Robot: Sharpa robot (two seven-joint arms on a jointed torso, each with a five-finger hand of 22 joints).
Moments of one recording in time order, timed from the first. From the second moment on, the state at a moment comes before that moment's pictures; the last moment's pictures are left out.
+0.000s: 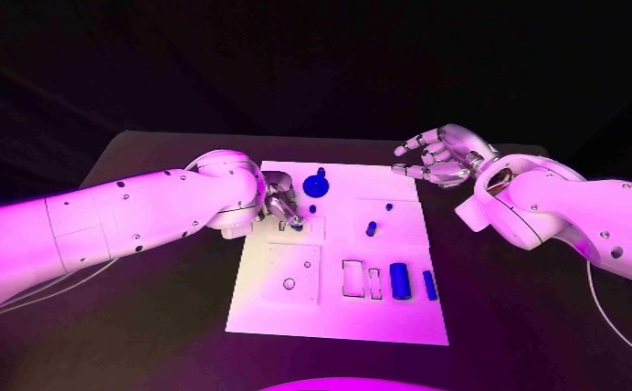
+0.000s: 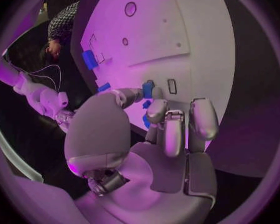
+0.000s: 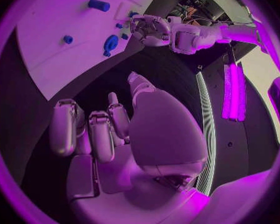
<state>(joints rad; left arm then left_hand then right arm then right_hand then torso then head) 1.24 -0.73 -0.05 1.48 -1.13 0.14 -0.58 1.16 -0.27 0.74 0.28 0.32 0.88 0.05 0.80 0.74 1.32 -0.03 1.23 1.03 1.46 -0.08 1.56 1.31 0.11 1.33 0.03 1.39 1.14 1.34 -0.88 -0.17 1.59 -0.78 -0.45 -0.02 1.40 -0.17 0.15 0.29 0.26 0.84 0.18 0.17 0.37 1.34 0.10 1.37 1.30 1.46 0.02 1.53 1.31 0.05 1.41 0.13 1.31 1.31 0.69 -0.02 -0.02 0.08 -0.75</state>
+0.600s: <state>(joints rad) 1.23 -0.73 -0.05 1.47 -1.13 0.14 -0.58 1.16 -0.27 0.74 0.28 0.33 0.88 0.05 0.79 0.74 1.32 -0.03 1.23 1.03 1.46 -0.08 1.56 1.31 0.11 1.33 0.03 1.39 1.14 1.34 -0.89 -0.17 1.59 -0.78 -0.45 -0.02 1.40 -0.17 0.15 0.29 0.26 0.84 0.18 0.17 0.37 1.34 0.10 1.37 1.30 1.46 0.02 1.53 1.31 0.05 1.41 0.13 1.31 1.31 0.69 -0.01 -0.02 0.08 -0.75</state>
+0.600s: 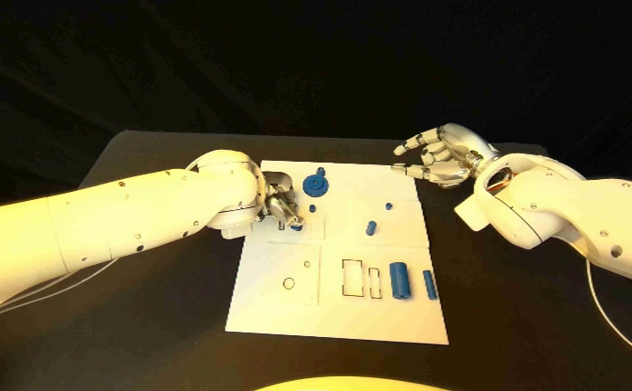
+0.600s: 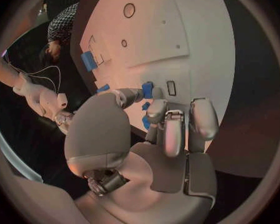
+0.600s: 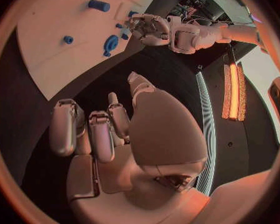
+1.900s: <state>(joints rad) 1.24 -0.71 -0.05 1.45 -1.11 0.15 -0.58 1.07 -0.25 0.79 0.20 0.32 0.90 0.04 0.80 0.76 1.36 -0.05 1.24 1.07 1.47 -0.09 1.56 1.31 0.09 1.34 0.02 1.40 1.16 1.34 -0.89 -0.17 1.59 -0.78 -0.45 -0.02 1.40 -0.17 0.15 0.29 0.26 0.84 0.18 0.17 0.37 1.34 0.10 1.37 1.30 1.46 0.02 1.53 1.31 0.05 1.41 0.13 1.31 1.31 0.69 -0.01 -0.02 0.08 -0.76</state>
